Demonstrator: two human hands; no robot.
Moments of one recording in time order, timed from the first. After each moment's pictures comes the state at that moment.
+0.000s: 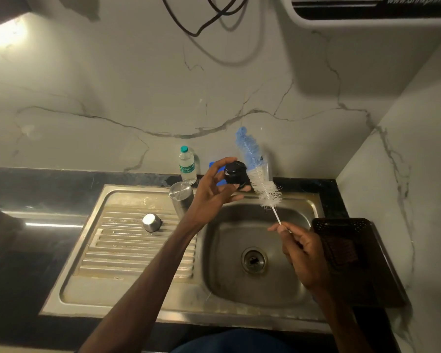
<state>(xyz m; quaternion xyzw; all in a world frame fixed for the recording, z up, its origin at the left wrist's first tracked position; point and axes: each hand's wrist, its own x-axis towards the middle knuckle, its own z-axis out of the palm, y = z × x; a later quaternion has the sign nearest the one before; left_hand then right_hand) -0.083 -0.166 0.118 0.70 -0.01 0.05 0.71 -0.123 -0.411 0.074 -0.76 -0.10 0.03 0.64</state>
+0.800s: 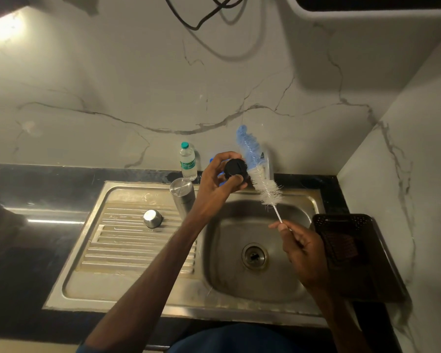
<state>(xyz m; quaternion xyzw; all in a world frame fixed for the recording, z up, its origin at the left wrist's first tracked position) -0.079 -0.178 0.124 0.68 0.00 0.10 0.72 -0.129 -0.413 0.064 -0.79 -0.12 -0.01 0.60</state>
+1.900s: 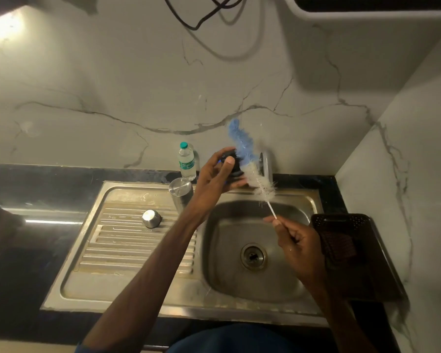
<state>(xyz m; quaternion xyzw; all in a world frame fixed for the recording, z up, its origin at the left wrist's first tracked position) -0.069 -0.172 0.125 0.61 0.02 0.05 0.79 -0.124 -0.404 0.073 -0.81 -0.14 -0.03 0.56</state>
